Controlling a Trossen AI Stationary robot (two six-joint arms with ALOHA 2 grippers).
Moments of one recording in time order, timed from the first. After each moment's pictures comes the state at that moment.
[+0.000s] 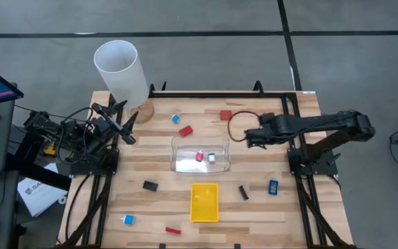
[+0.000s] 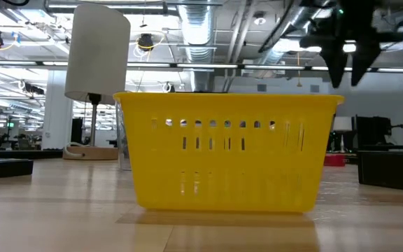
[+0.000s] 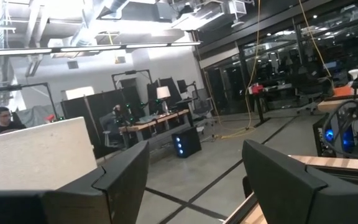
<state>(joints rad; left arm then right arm) -0.41 0.53 0.44 0.72 -1.14 0.81 0.04 1.32 1.14 -1.43 0.42 1.41</state>
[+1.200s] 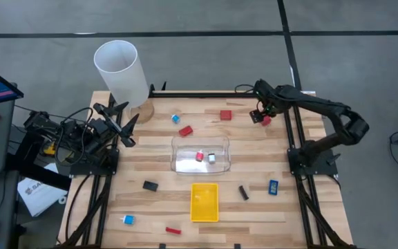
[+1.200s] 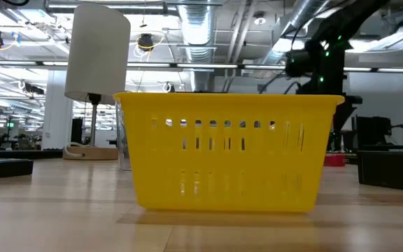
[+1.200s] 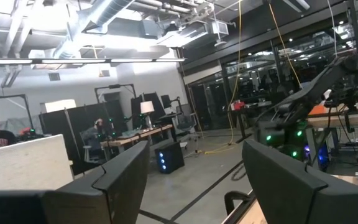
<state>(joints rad) -0.41 0.53 0.44 0.73 -1.04 0.76 -0.79 1.42 0.93 -0.92 0.17 0.35</state>
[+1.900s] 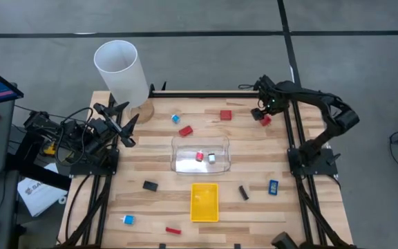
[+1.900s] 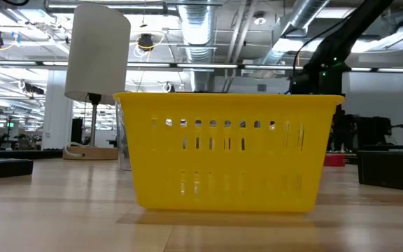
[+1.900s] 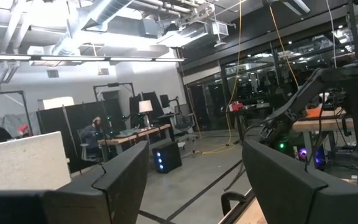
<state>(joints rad) -0.41 0.53 0.44 0.73 -1.04 0.74 -0.95 1.57 0.93 -0.83 0.02 0.20</state>
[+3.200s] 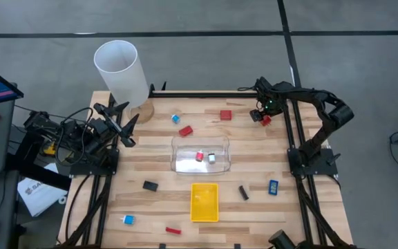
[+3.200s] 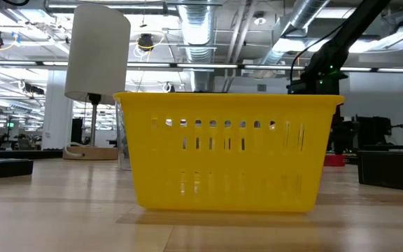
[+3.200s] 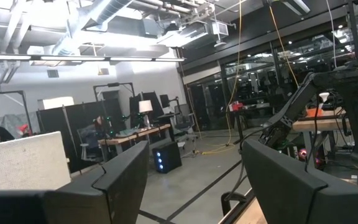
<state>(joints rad) -0.41 0.53 0.44 0.73 -1.04 0.74 -0.96 1.64 0.93 -0.81 0.03 0.23</state>
